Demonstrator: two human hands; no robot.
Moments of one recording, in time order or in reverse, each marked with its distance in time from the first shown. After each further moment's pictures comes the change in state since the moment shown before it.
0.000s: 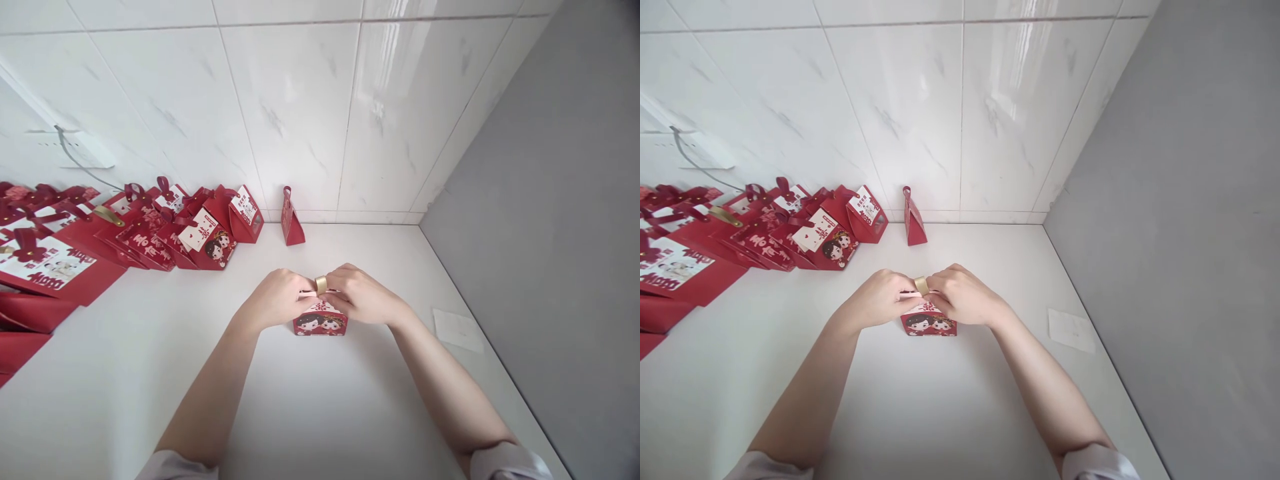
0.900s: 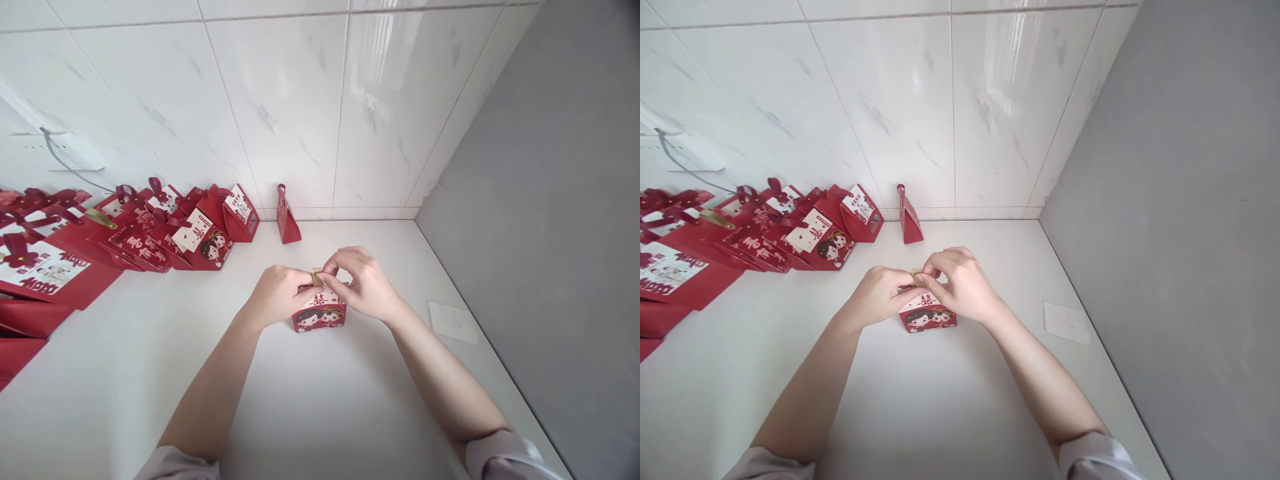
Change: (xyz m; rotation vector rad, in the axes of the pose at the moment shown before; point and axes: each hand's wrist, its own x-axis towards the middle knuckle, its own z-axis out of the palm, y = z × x) left_hand 0.003 0.003 0.006 -0.094 0.129 0.032; right_hand -0.003 -0.017 -0.010 0.137 0.429 0.101
